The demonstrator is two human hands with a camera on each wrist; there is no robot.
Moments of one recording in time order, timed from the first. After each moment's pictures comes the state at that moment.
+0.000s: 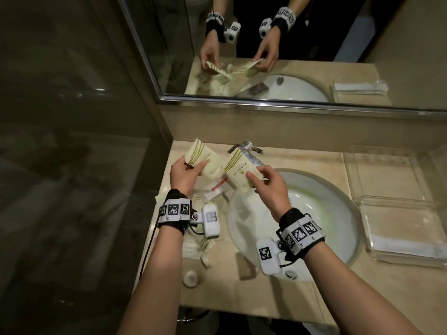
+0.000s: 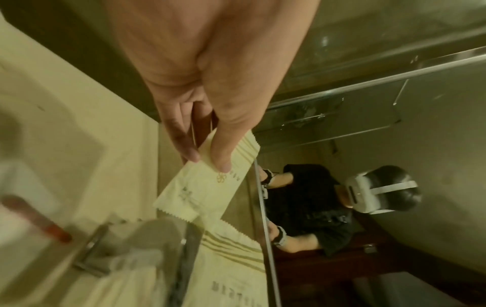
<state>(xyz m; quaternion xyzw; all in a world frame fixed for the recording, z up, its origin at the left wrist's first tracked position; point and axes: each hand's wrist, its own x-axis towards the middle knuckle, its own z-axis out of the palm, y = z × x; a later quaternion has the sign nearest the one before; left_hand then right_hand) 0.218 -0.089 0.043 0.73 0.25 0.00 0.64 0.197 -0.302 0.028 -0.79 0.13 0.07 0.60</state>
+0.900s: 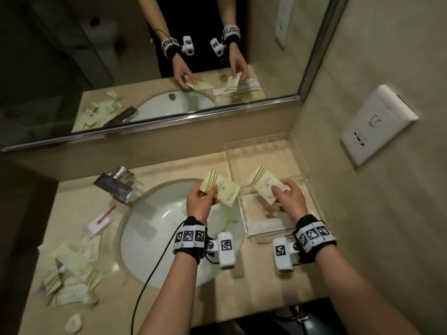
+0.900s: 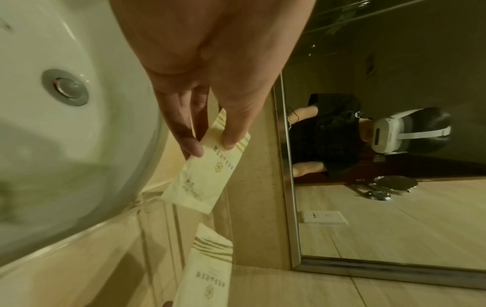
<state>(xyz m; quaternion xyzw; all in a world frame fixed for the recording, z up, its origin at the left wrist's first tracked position) 0.176 -0.491 0.017 0.69 0.20 -0.12 0.69 0.130 -0.717 0.012 -0.67 0.34 0.03 0.66</state>
